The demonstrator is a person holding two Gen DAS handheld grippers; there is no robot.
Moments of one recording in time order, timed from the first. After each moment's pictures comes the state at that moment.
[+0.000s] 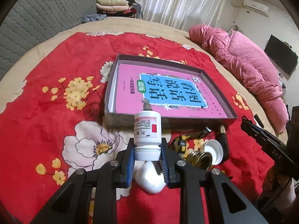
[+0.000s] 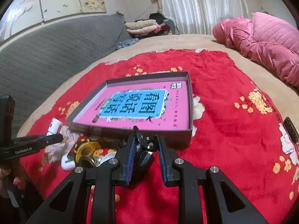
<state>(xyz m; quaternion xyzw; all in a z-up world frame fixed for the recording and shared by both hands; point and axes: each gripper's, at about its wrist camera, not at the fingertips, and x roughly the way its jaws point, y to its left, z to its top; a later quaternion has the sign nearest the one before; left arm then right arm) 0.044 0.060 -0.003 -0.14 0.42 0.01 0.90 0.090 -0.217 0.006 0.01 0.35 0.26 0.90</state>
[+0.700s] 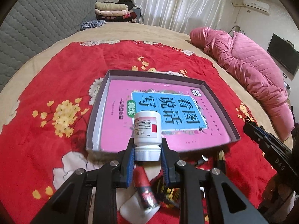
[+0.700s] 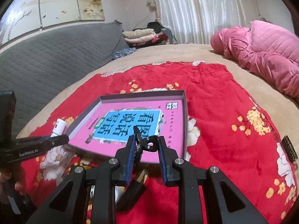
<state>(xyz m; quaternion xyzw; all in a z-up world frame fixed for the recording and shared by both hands) 0.100 0.041 0.011 -0.12 0.41 0.03 0.90 0.124 -0.213 0.025 0.01 0.32 0.25 0.91</state>
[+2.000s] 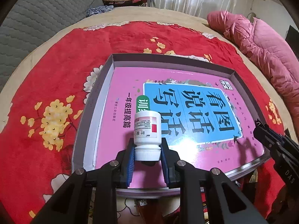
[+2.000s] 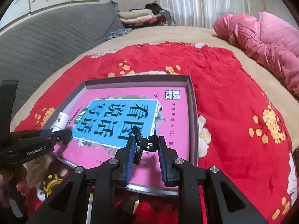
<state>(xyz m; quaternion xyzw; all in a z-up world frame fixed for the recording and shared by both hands) 0.165 0.047 -0.036 -0.09 0.48 0.08 0.87 0.190 -0.176 -0.018 -0.02 0.40 0.23 0.89</state>
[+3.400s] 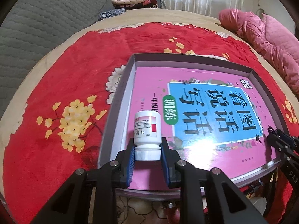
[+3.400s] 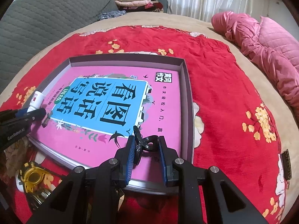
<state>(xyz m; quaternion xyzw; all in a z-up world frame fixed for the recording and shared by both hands) 0.159 0.066 -0.041 -0.06 0.48 0.14 0.87 0.195 -0.158 -0.037 -0.11 0.43 0.18 0.87</state>
